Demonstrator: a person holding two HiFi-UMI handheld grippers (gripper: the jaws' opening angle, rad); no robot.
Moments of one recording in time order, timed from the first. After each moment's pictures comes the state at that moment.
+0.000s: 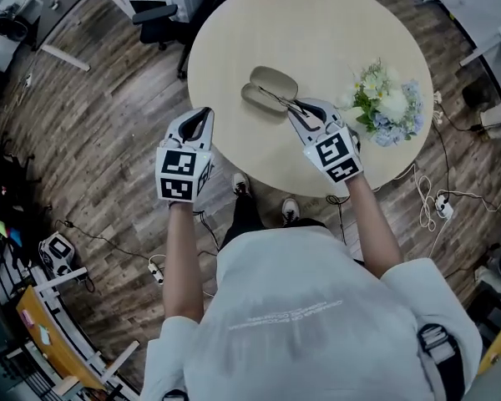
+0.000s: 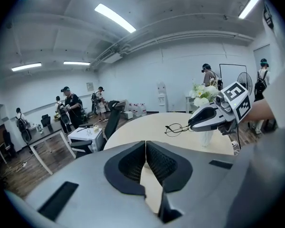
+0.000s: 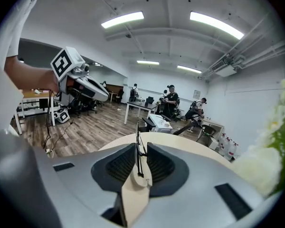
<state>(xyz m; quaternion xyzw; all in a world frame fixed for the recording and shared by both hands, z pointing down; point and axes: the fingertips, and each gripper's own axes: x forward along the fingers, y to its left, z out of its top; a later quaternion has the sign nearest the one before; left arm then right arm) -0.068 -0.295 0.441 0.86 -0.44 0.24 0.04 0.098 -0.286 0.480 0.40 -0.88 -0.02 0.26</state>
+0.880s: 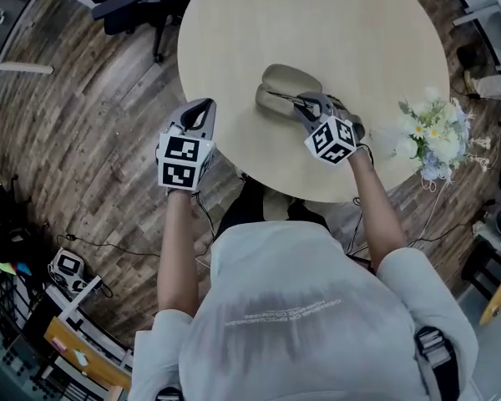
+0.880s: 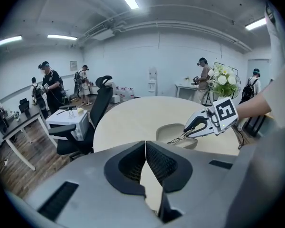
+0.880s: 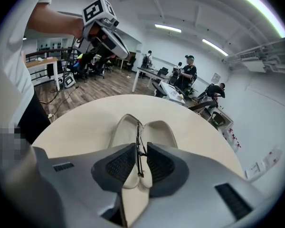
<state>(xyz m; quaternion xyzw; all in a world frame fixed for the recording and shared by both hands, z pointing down) -0.101 -0.420 0.552 0.88 -0.34 0.30 0.12 0.085 -0.376 0.653 0.34 -0.82 -0.03 0.46</state>
